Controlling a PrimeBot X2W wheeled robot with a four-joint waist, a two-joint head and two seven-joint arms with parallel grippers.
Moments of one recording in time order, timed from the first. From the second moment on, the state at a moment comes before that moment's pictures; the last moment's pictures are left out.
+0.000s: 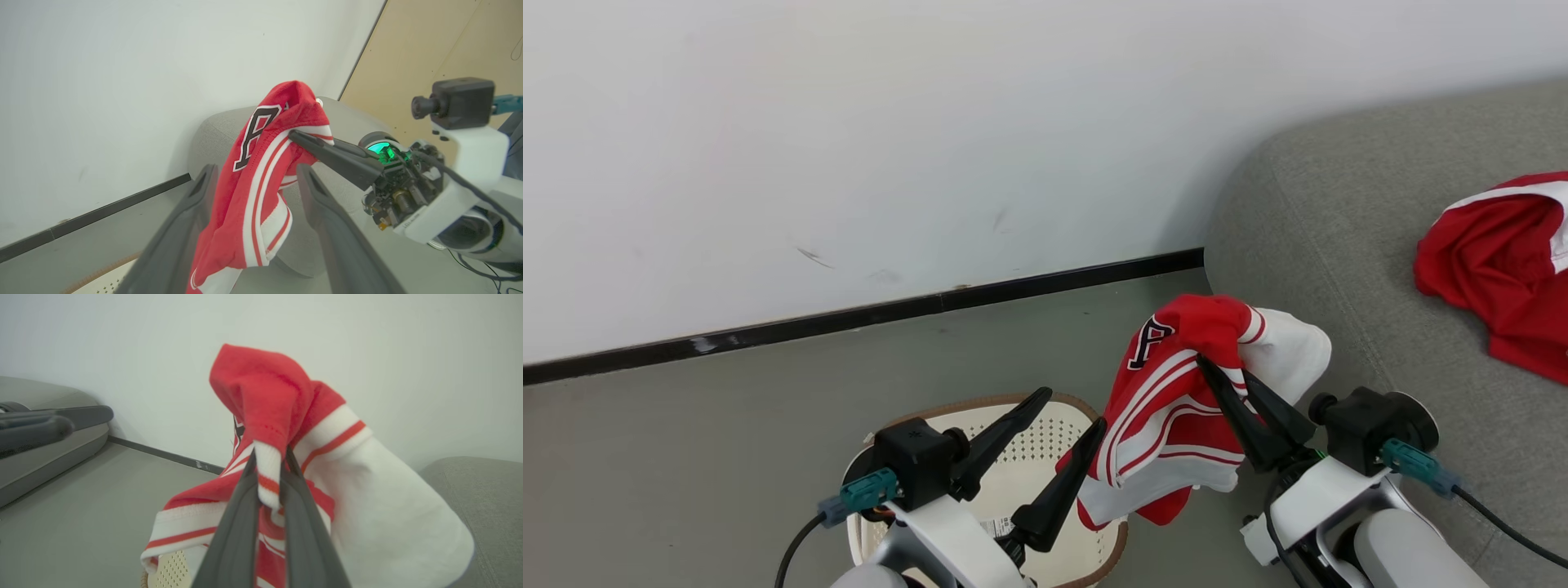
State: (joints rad) left arm -0.23 0.15 -0.63 -0.09 -0.65 -0.05 0.02; right arm -0.20 -0.16 0.38 0.11 0.17 0.12 -0.26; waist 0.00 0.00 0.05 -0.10
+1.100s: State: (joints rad) left arm -0.16 0.16 -0.62 -0.07 -0.65 -0.06 -0.06; right arm -0.12 -0.17 0.26 0.07 0.17 0.12 -0.26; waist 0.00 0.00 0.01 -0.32
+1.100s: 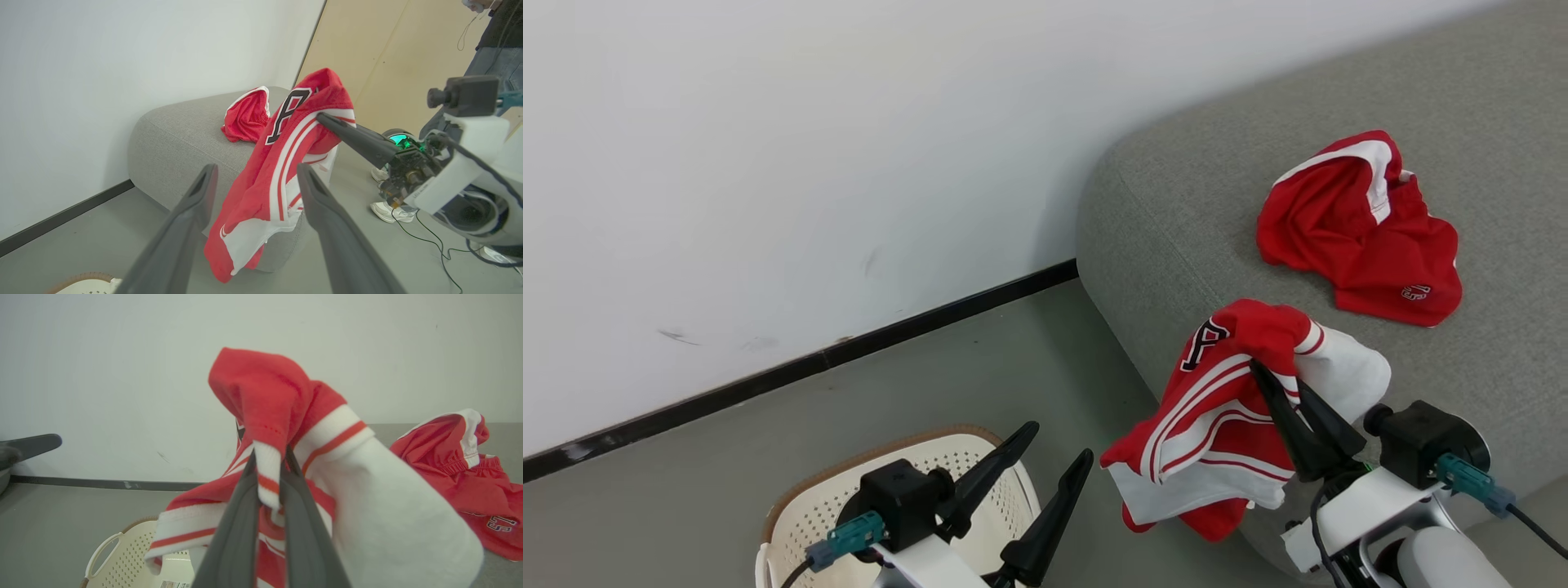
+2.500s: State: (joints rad) left arm -0.12 0.13 -0.70 -0.16 -0.62 -0.06 -0.06; right arm -0.44 -0.35 0.03 0.29 0.52 0.12 -0.10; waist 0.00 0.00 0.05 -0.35
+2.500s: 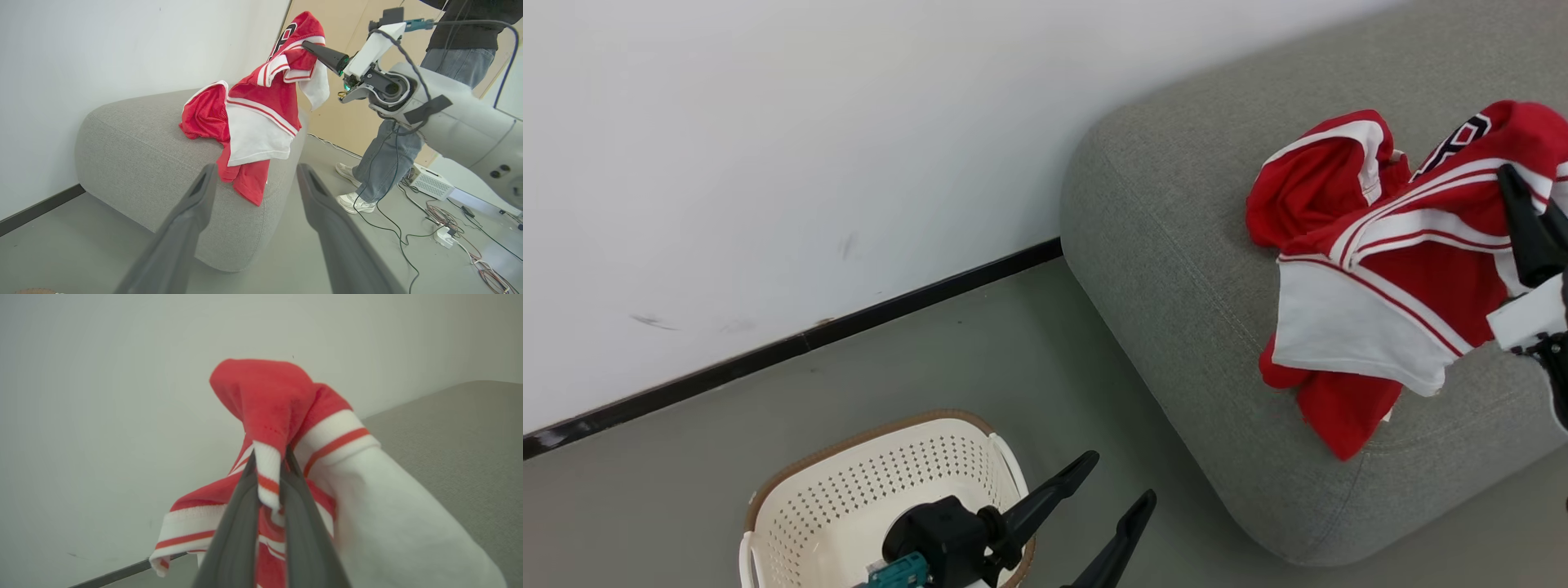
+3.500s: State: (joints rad) left arm -0.17 0.13 -0.77 -0.23 -0.54 -0.04 -0.01; right arm -1.05 -0.58 -0.32 0.76 0.44 0.12 0.09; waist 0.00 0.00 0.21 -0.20
